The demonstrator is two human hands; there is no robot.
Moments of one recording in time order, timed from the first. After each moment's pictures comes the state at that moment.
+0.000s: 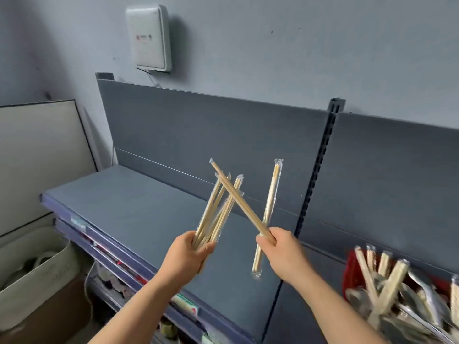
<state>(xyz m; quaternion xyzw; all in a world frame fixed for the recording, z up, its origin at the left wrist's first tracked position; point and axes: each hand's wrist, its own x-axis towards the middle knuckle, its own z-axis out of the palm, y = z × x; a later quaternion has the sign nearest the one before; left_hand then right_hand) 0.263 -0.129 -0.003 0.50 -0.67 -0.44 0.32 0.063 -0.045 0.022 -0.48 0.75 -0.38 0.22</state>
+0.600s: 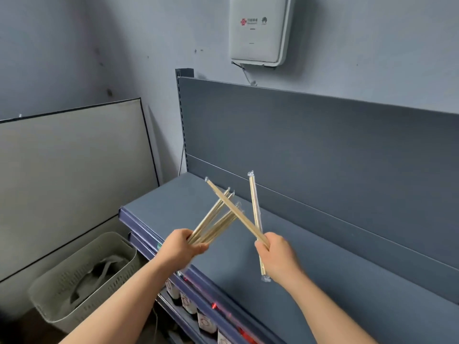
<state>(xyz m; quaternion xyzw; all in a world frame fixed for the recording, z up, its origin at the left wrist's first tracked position) 0.503 -0.400 -0.013 0.62 -0.70 -0.32 0.18 0.283 -0.319 -0.015 -0.52 0.77 -0.28 0.23</state>
